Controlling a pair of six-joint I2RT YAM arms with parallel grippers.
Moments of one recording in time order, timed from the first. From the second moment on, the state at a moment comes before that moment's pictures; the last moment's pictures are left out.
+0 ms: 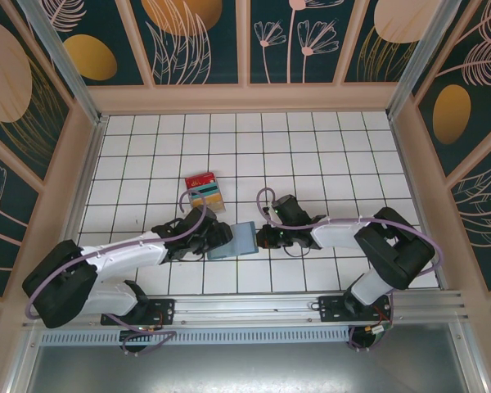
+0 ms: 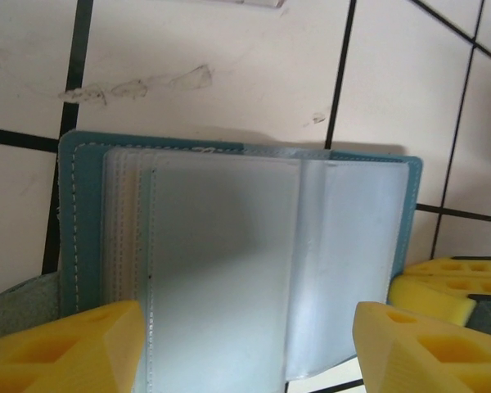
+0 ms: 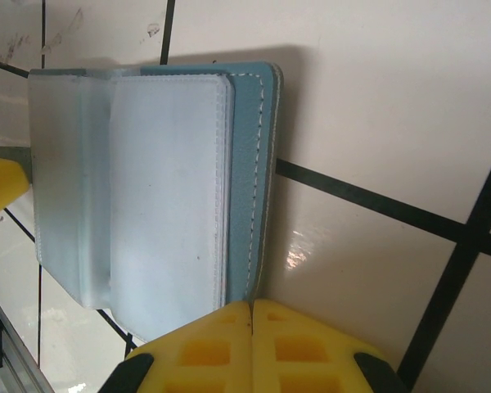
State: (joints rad) left arm -0.83 1.30 0.53 -0.18 0.01 -1.13; right arm 0.75 1.56 0.56 0.06 -0.42 0.65
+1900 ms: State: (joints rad) left arm -0.83 1.30 0.57 -0.14 0.06 -1.08; right arm 0.75 1.58 0.58 0.06 -0.42 0.65
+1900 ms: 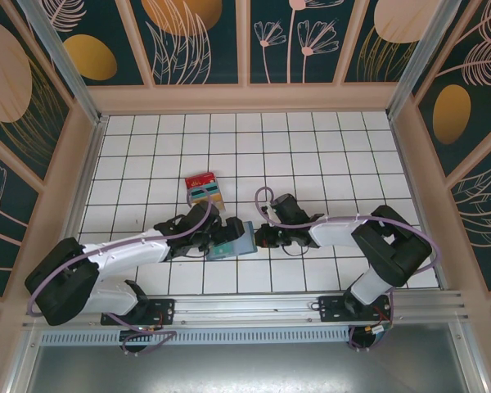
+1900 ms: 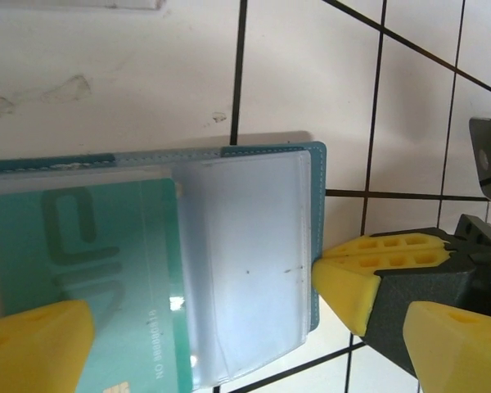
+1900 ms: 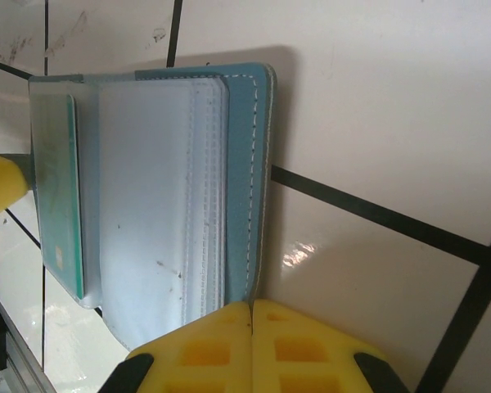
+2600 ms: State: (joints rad) left arm -0.83 1.24 0.48 -0.19 -0.05 -1.07; right arm 0.75 1.47 0.74 -0.06 -0.35 0.67
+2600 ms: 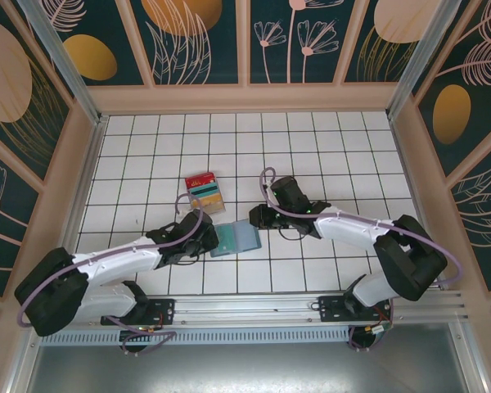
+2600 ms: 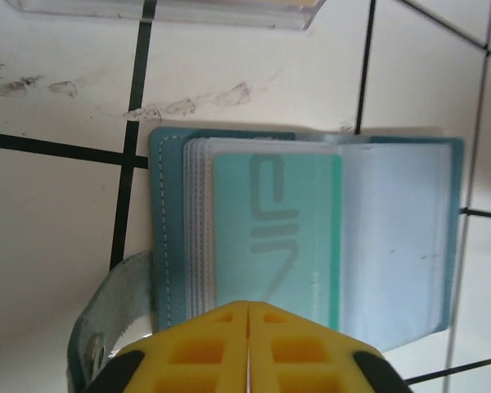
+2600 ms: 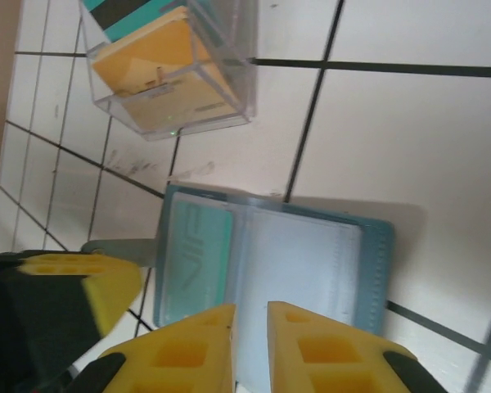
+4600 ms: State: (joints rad) left arm -0.83 1.29 0.44 -0.16 -0.02 -1.06; right arm 0.82 1.79 0.85 0.02 -0.56 0.75
